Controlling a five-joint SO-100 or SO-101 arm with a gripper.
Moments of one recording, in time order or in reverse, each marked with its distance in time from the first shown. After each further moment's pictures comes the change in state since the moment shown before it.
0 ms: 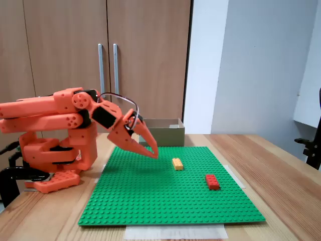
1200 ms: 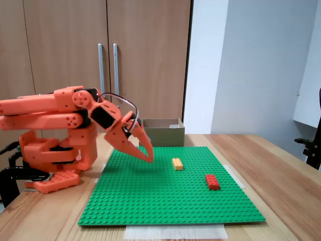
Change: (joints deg) arm 0.4 -3.2 -5.7 4.9 -0.2
